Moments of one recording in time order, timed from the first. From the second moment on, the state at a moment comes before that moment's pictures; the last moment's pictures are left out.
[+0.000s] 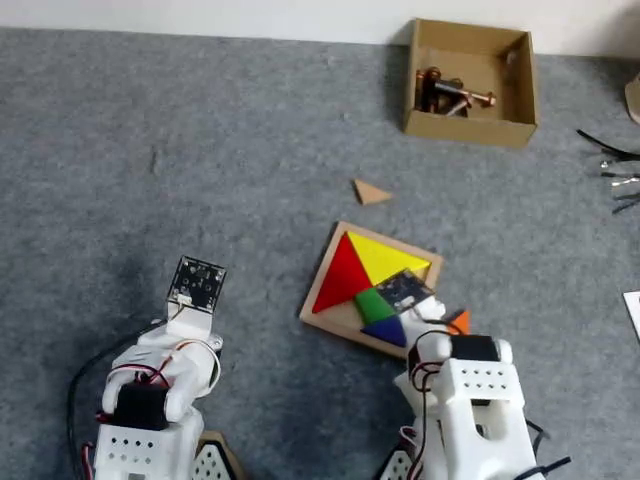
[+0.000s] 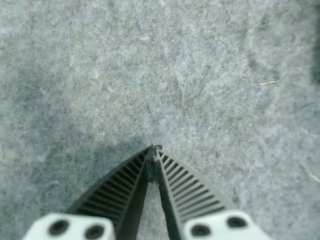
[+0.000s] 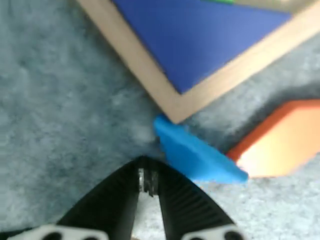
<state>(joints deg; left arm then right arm) -0.5 -103.7 96.0 73.4 -4.7 -3.8 -52.8 80.5 64.7 35.6</state>
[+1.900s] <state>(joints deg) -0.5 -103.7 96.0 73.4 -4.7 -1.8 -52.8 76.3 63.0 35.6</state>
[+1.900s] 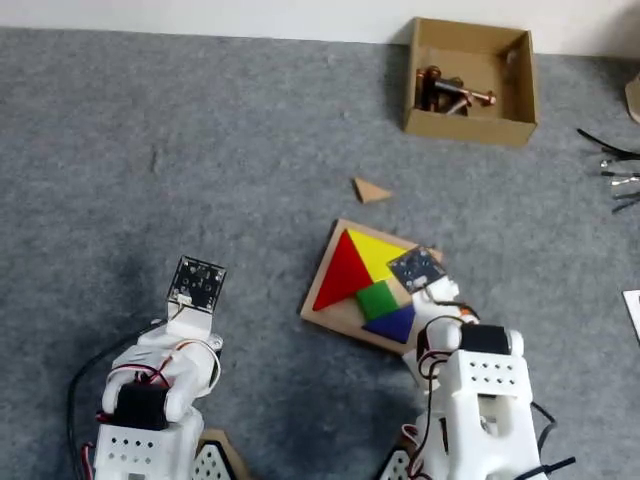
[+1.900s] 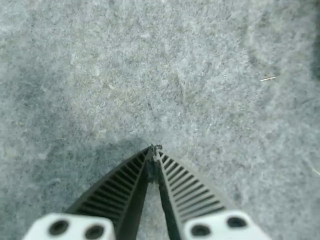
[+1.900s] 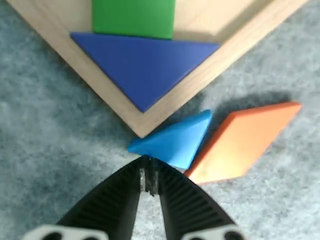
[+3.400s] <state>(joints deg) -0.5 -103.7 96.0 73.4 -4.7 1.4 -52.8 78.5 41.8 35.7</state>
